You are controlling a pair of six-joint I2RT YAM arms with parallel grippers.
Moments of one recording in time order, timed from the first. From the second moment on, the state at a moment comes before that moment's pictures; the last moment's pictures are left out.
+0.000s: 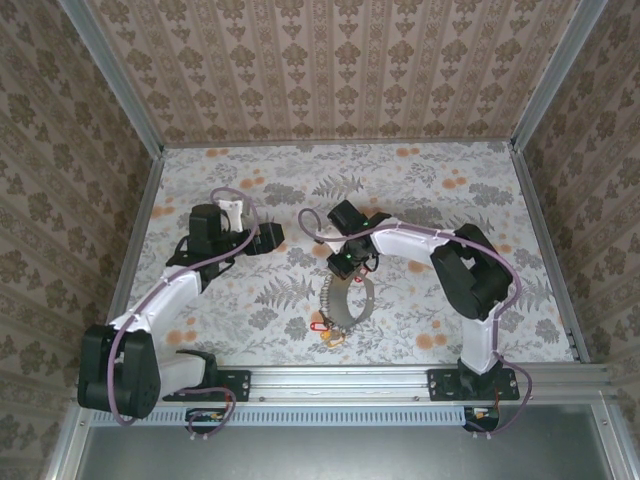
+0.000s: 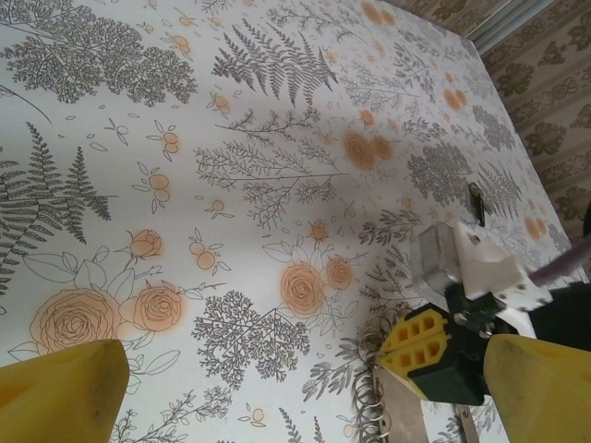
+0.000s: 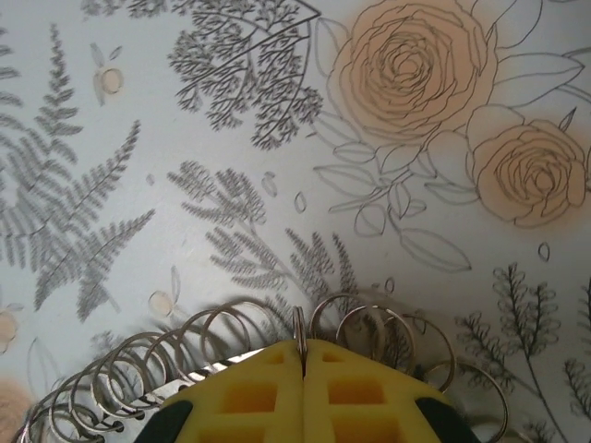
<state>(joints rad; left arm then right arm) -0.24 1.19 0.65 -0.05 0.53 -0.39 0.66 1.90 1.25 -0.55 -0.23 -0.10</state>
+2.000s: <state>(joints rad) -0.61 0.95 0.67 0.20 0.85 -0.11 0.54 1.19 0.73 0.44 -0.94 0.27</state>
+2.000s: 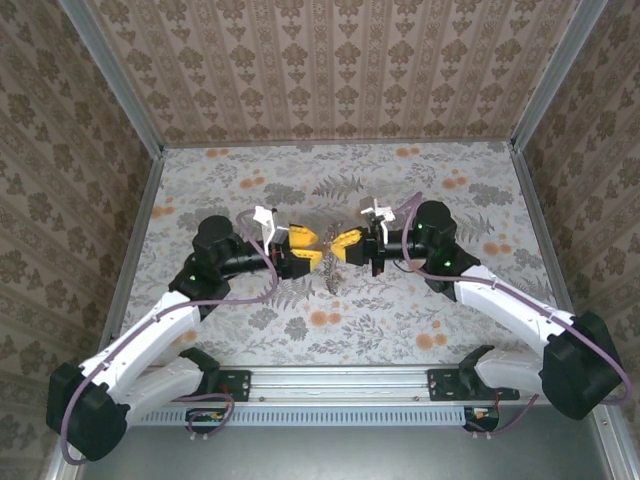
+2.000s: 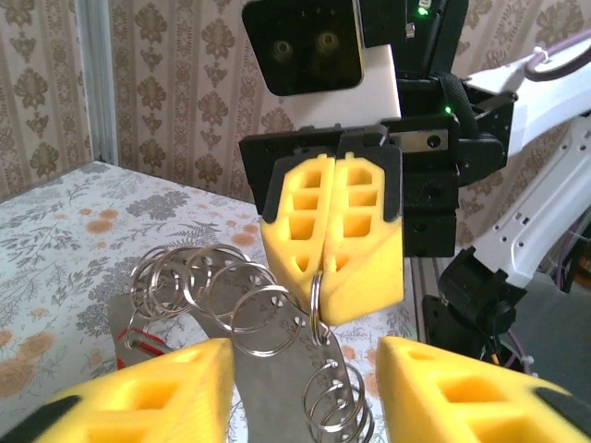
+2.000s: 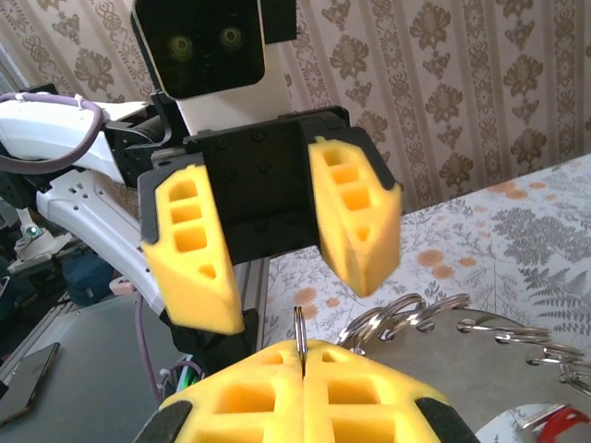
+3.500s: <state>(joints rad) -0.77 0.90 0.80 -0.16 0.69 0.21 0.58 1.08 0.63 0.46 -0.92 0.05</state>
